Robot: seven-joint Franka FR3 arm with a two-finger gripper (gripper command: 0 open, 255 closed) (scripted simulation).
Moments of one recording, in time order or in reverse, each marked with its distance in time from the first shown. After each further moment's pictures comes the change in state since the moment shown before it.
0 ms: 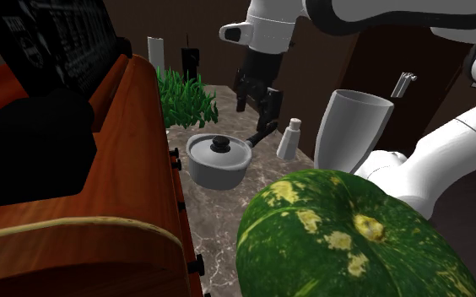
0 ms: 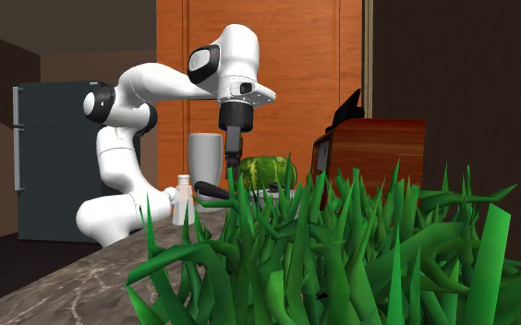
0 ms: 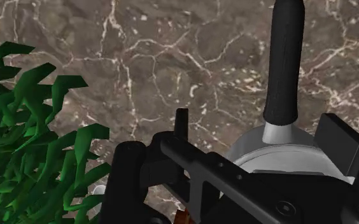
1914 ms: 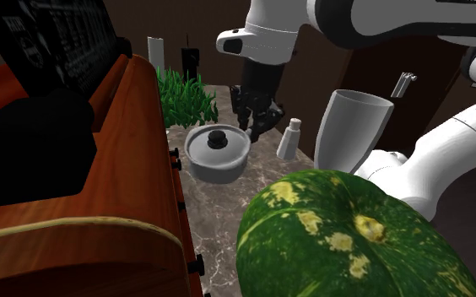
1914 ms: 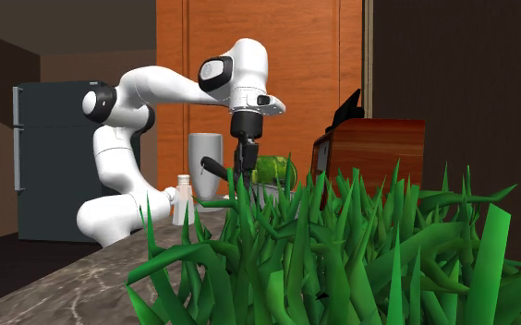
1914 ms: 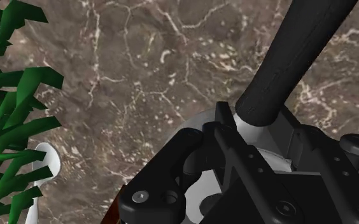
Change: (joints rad) arm 0.073 0.003 0.033 -0.024 0.001 0.019 -0.121
